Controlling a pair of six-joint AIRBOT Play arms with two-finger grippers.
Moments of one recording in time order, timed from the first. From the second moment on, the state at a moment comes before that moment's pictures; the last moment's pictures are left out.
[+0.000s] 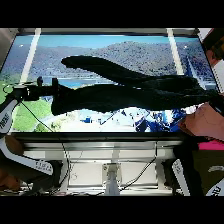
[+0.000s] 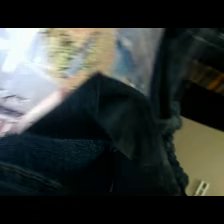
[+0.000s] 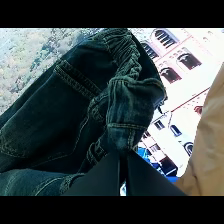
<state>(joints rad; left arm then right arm) 0.32 -1.73 1.15 0.32 -1.19 -1.27 -0.69 -0.77 0.69 -1.10 0.66 1.37</state>
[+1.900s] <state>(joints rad) 0.12 -1.34 1.31 1.23 -1.84 -0.60 -0.69 -0.76 0.91 -1.86 1.35 1.47</state>
